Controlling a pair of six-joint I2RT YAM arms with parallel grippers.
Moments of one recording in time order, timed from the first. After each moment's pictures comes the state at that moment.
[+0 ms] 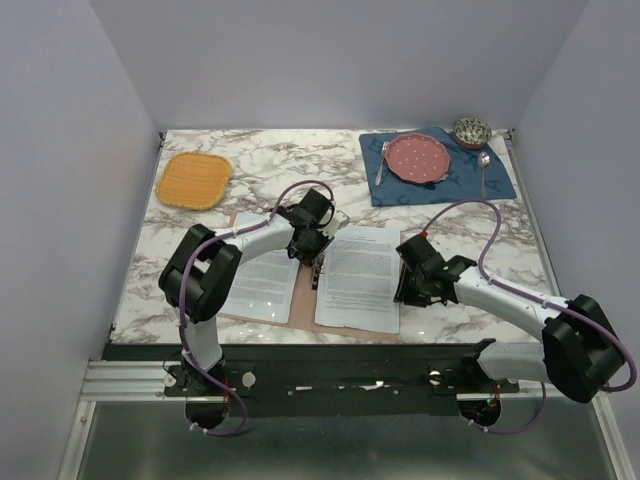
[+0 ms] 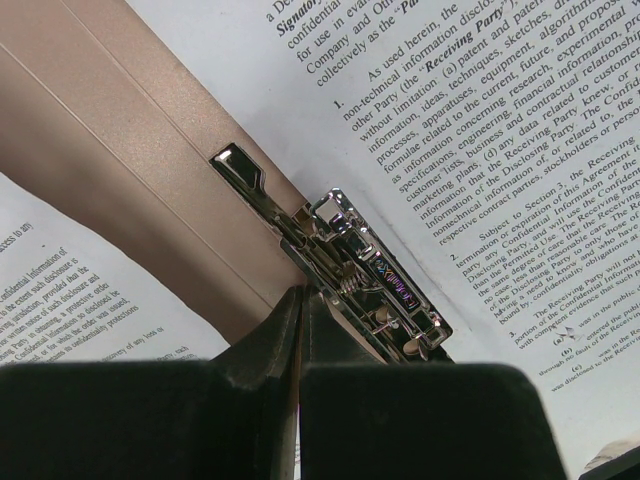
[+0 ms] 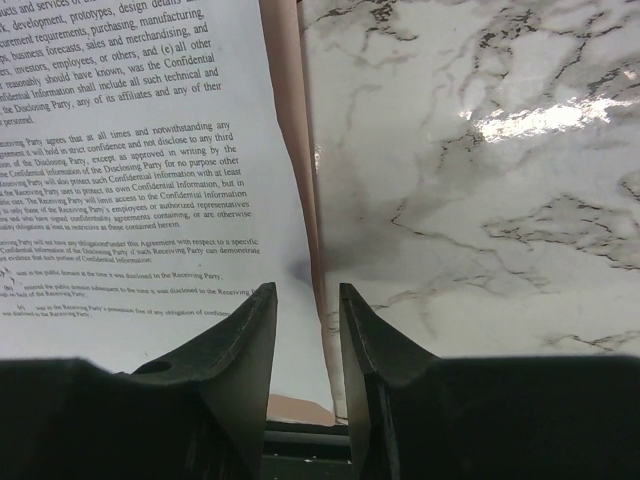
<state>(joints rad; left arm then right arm) -0.64 1.84 1.18 -0.52 0.12 0.11 0.64 1.25 0.63 -0.55 0.13 0.86</state>
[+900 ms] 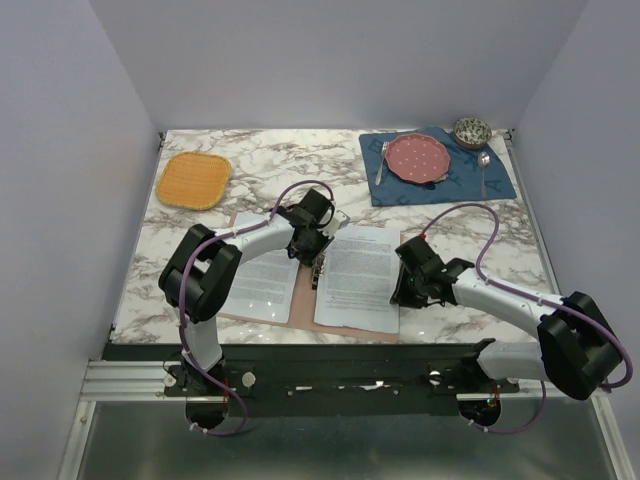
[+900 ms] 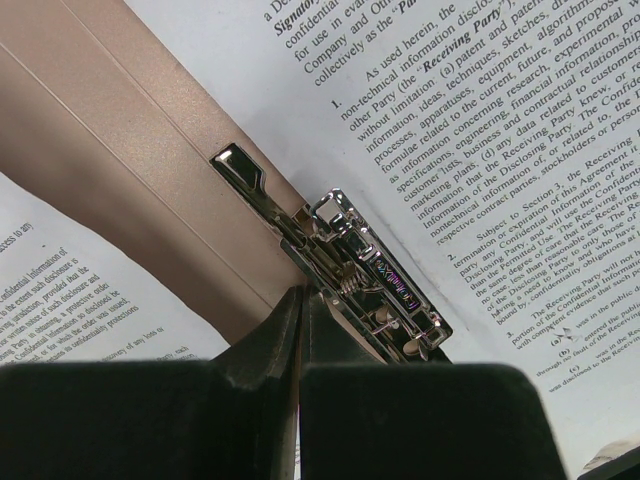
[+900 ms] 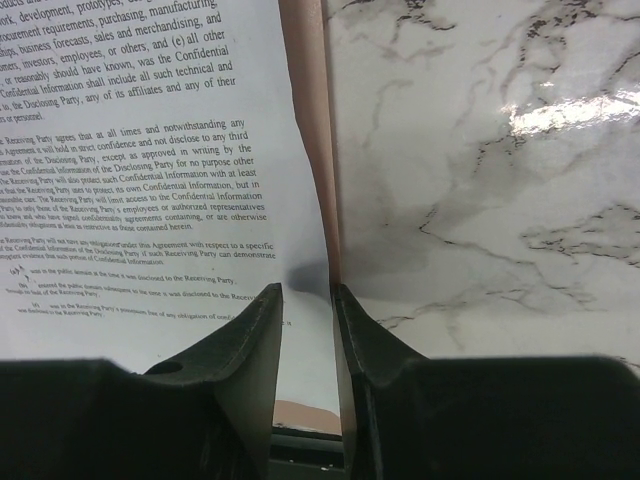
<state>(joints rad) -0.64 1.84 1.18 -0.52 0.12 0.11 0.64 1.26 0.60 -0.48 0.08 0.88</state>
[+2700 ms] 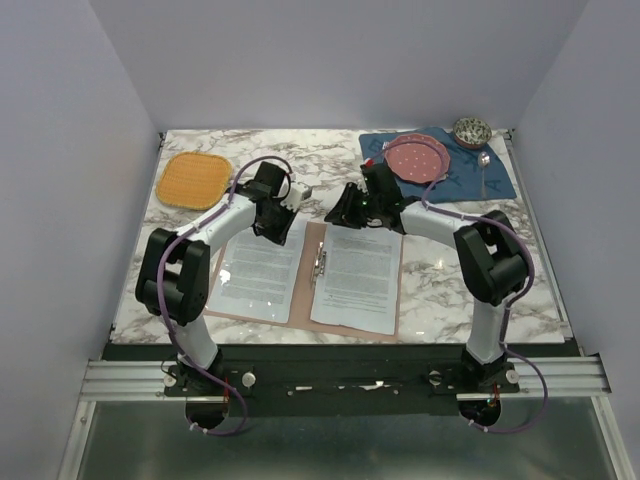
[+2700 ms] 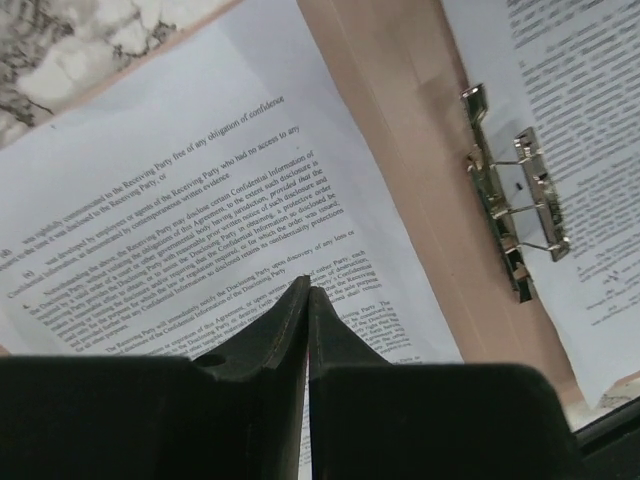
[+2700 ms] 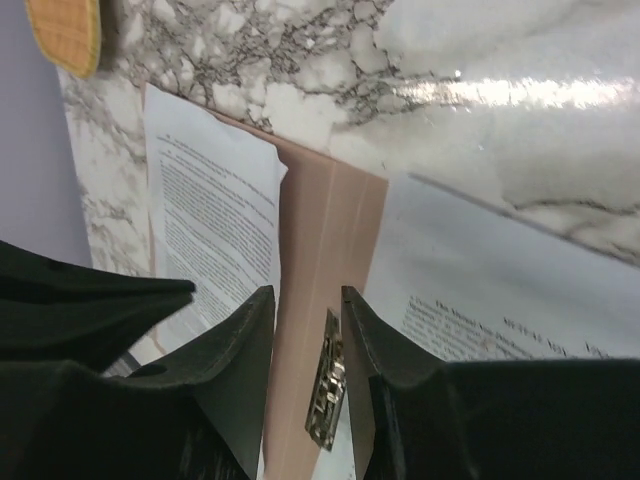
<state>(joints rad) -0.37 1.72 1.26 -0.66 0.23 0.19 0.54 1.90 1.23 0.00 -0.30 0.78</state>
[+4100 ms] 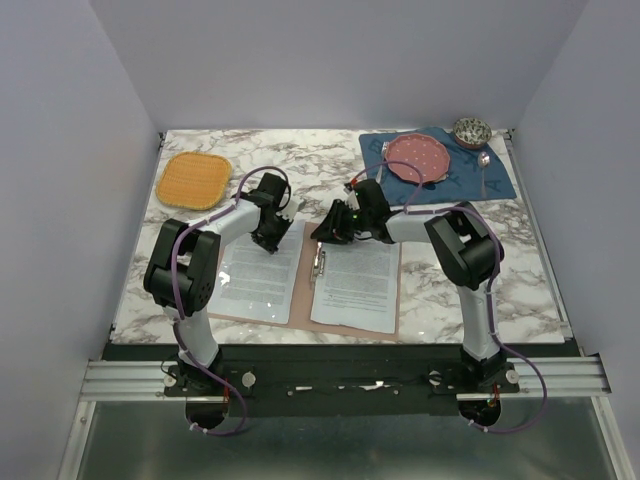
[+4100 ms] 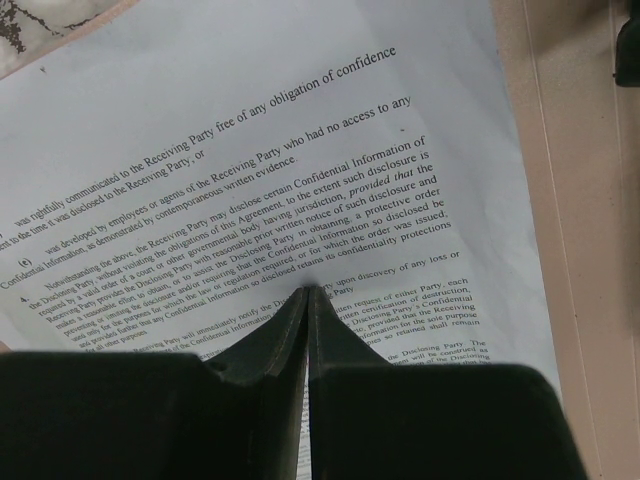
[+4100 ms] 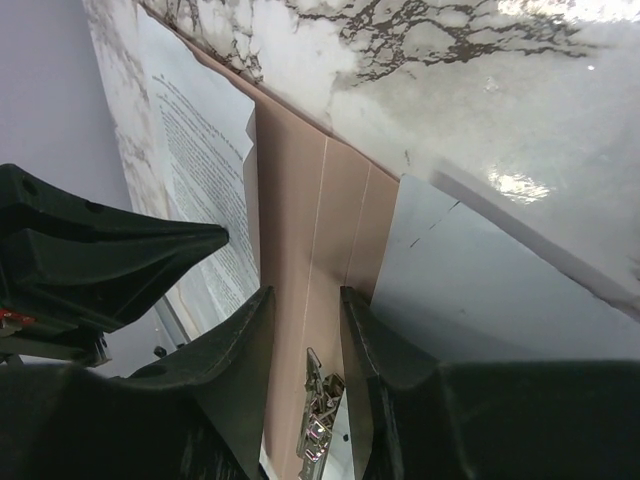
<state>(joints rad) -0.36 1.82 1.19 -0.59 0.06 0.19 0.55 2.14 1.23 0.24 -0.55 0.88</state>
